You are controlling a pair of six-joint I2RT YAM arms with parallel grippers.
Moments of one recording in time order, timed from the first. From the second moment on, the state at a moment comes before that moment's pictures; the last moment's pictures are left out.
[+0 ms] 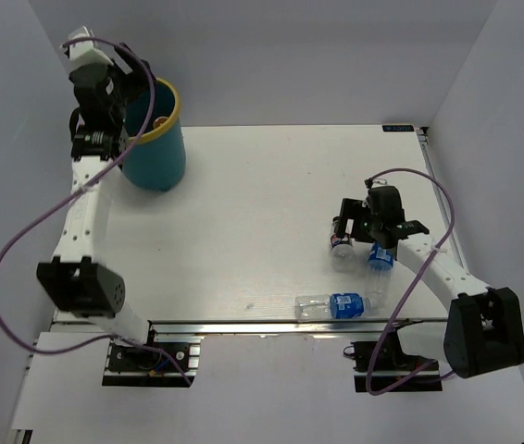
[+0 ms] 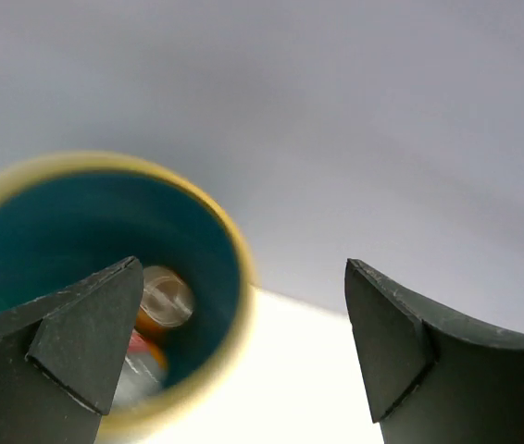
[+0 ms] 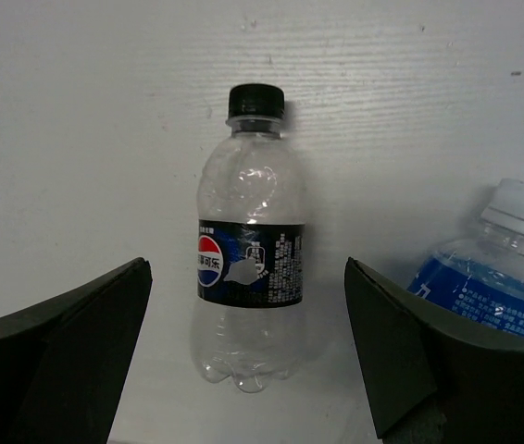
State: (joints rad) left arm -0.02 1.67 1.88 -0.19 -0.22 -0.37; right arm 0.27 1.22 0.75 -0.31 -0.02 0.32
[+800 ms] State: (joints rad) left arm -0.26 1.24 0.88 0.11 0.31 -0.60; right arm 0.40 1.46 0.80 -0.28 -0.14 0.28
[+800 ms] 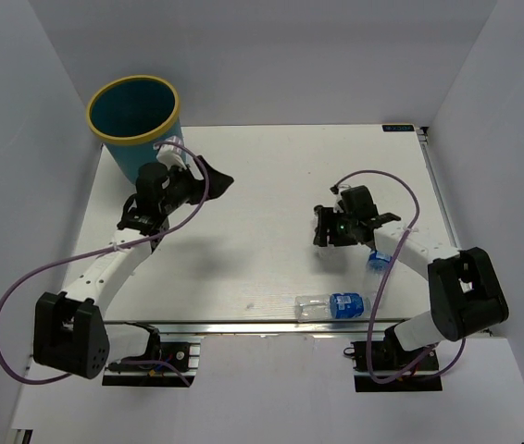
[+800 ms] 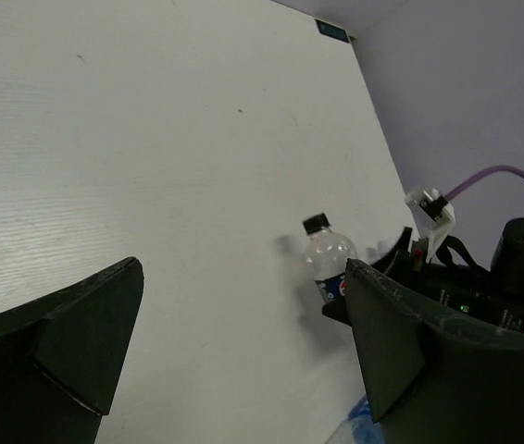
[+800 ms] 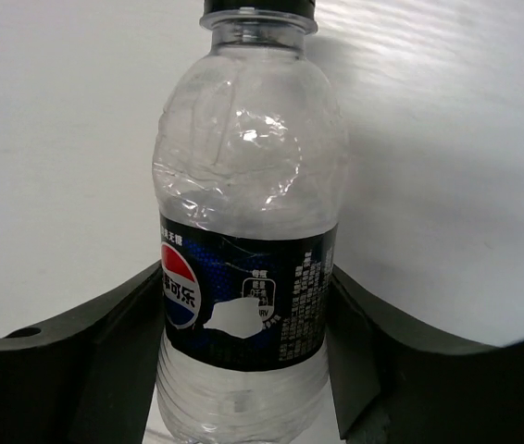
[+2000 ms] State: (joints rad) left arm -0.48 1.49 0.95 0.32 0.39 -0.72; right arm 0.64 1.41 0.86 0.22 -0.47 0.28
